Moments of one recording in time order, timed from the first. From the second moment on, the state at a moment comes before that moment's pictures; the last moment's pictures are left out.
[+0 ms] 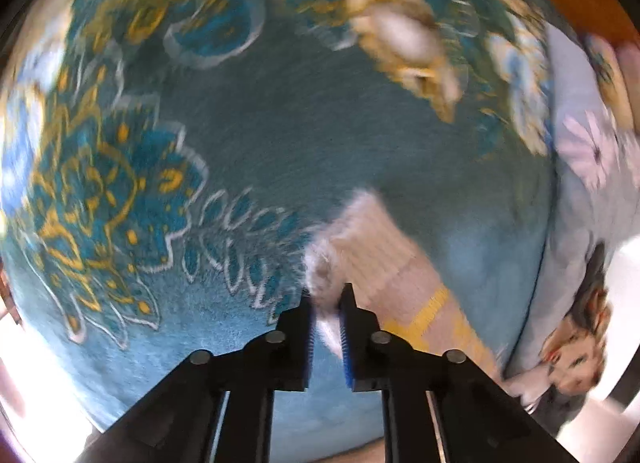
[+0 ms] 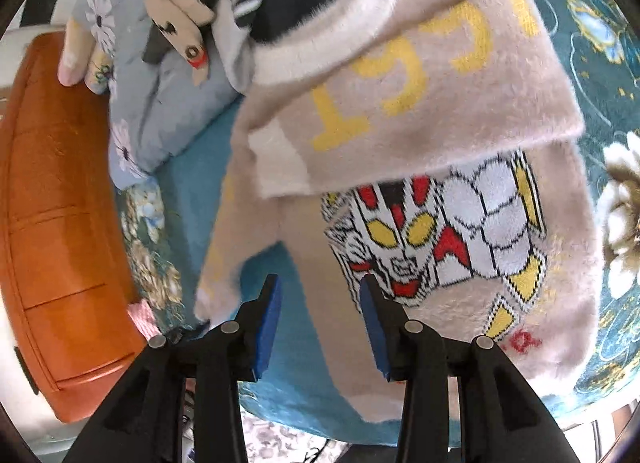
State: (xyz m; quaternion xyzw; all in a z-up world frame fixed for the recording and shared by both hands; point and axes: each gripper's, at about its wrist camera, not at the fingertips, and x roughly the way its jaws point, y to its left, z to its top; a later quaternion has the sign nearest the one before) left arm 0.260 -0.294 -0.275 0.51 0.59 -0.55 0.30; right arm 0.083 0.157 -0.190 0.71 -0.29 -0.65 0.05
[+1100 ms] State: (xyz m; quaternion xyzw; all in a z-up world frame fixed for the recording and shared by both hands) left arm 0.026 0.141 -0.080 0.57 0.16 -0.81 -0.08; right arm 0.192 0.424 -0.128 0.60 -0.44 -0.67 -0.04
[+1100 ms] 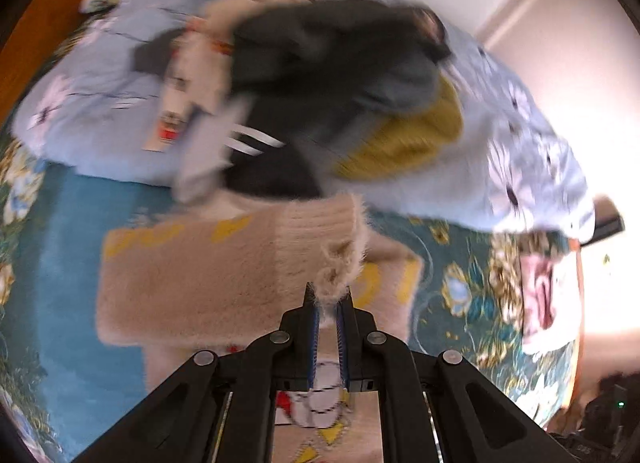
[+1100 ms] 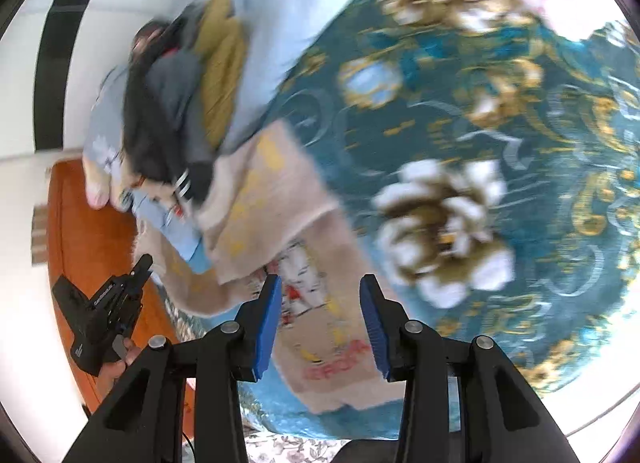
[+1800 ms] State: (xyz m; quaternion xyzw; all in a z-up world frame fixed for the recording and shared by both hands) left arm 0.006 0.215 -0.164 0.69 0.13 -0.70 -0.14; right arm 0.207 0.453 -0.147 0.62 -0.44 -0.65 -0.05
